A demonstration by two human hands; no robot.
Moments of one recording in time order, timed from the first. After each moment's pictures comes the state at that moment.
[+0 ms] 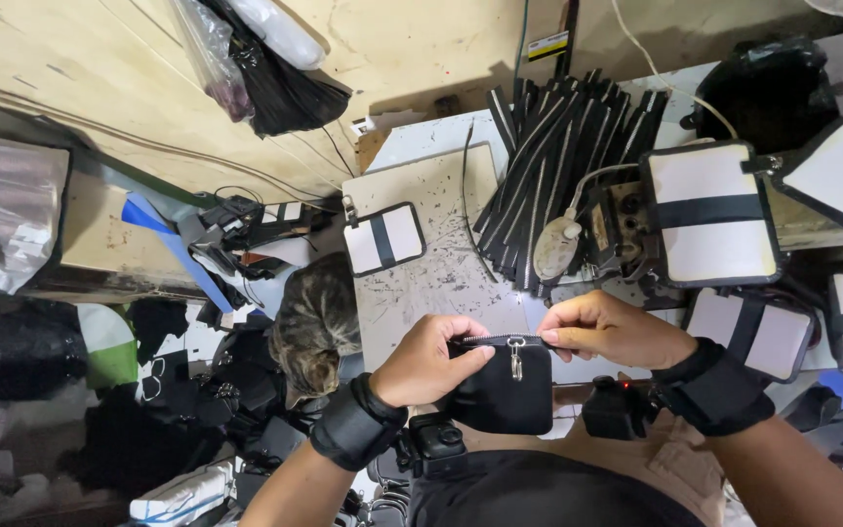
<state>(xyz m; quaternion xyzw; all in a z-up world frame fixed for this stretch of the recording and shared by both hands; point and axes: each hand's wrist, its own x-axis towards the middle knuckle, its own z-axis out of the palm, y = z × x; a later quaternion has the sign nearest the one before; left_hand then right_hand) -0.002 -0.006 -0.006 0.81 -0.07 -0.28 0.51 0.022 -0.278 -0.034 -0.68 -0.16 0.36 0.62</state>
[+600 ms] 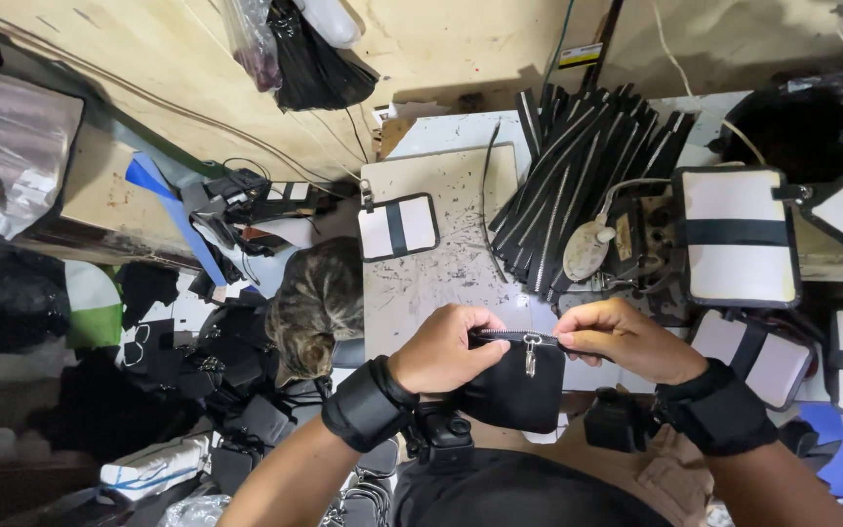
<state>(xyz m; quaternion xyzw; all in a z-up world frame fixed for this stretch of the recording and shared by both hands) -0.003 -0.011 -0.003 0.83 -0.08 -0.25 0.49 0.018 -0.281 -0.054 -0.67 -0.14 0.32 0.66</state>
